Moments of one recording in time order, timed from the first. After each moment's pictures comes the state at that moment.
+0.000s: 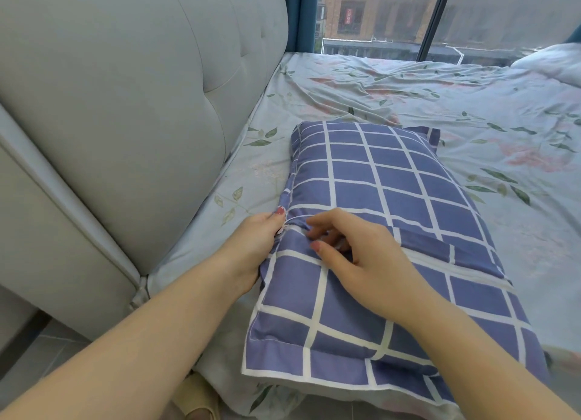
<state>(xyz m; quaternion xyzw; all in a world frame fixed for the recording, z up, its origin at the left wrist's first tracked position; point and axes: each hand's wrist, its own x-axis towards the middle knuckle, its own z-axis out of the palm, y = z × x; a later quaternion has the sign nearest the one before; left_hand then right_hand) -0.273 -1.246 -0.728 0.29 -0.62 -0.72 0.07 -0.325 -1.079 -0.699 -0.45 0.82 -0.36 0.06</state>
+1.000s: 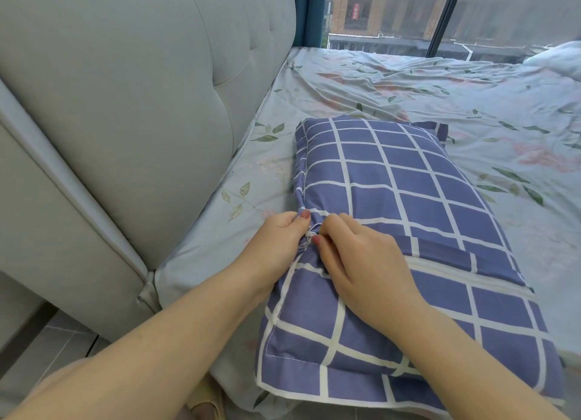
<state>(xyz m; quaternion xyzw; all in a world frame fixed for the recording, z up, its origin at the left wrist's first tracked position) -0.266 -1.230 -0.728 0.22 -0.69 -0.68 0.10 -0.318 -1.097 -0.727 -0.47 0.83 -0.24 -0.18</state>
